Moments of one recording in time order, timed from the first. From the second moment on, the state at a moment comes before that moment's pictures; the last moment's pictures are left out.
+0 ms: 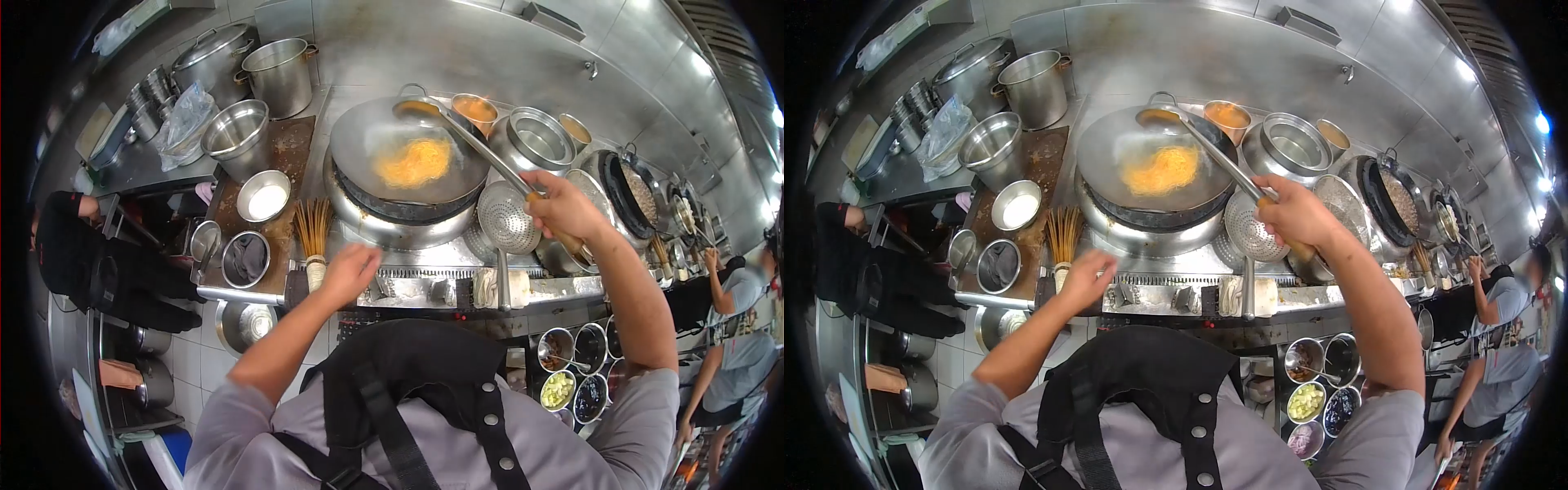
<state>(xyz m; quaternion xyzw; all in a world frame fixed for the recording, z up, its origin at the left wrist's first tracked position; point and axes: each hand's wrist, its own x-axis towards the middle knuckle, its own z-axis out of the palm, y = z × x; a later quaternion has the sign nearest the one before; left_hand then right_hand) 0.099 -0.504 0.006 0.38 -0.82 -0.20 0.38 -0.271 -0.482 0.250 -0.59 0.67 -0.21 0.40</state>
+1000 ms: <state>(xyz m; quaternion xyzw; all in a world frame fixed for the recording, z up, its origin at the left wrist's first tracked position) -0.005 -0.591 0.037 0.36 -0.85 -0.01 0.39 -0.195 -0.513 0.048 -0.32 0.55 -0.48 0.60</state>
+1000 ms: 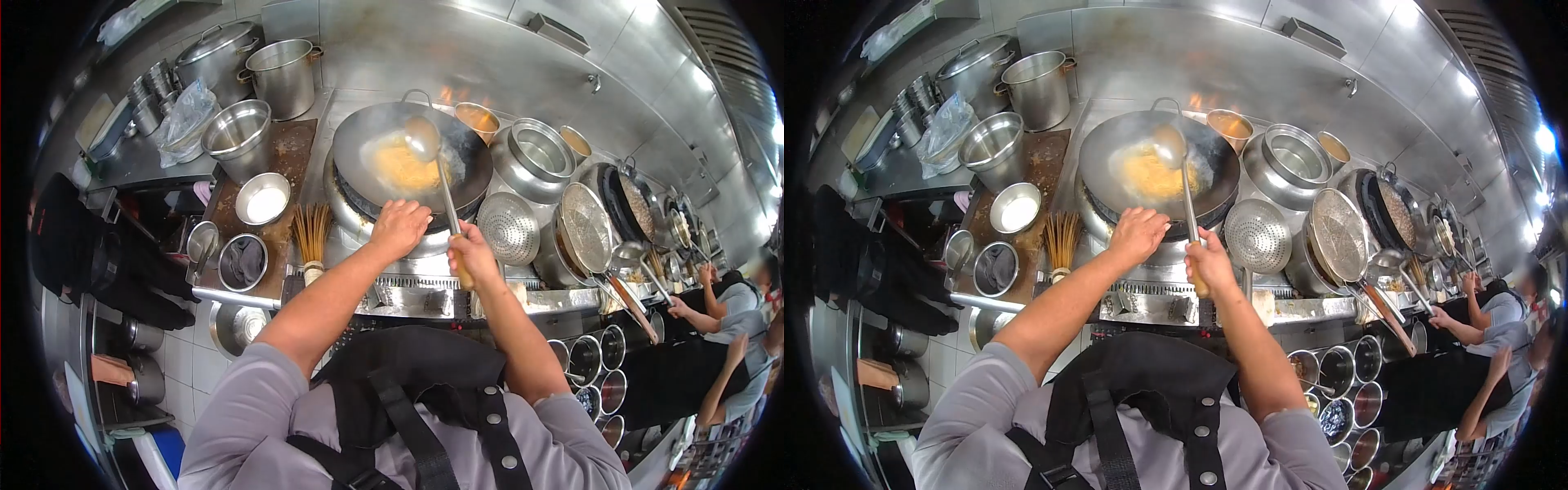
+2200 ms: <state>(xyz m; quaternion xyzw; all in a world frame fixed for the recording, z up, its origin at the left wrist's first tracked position) 0.129 -0.445 -0.040 0.37 -0.81 -0.30 0.35 -0.218 -0.460 0.084 -0.50 0.65 -0.38 0.43</state>
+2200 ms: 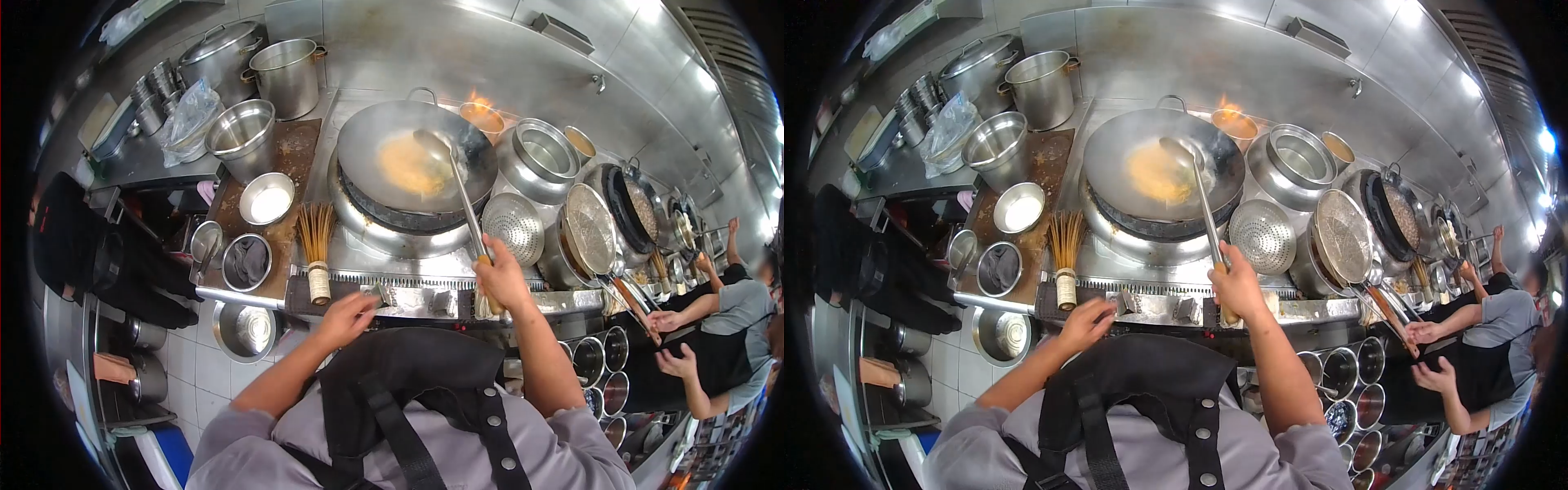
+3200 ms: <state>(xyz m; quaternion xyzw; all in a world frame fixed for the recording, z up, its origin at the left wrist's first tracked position) 0.267 -0.339 -0.264 0.67 -0.57 -0.45 0.17 -0.256 -0.465 0.096 -0.40 0.59 -0.35 0.60</state>
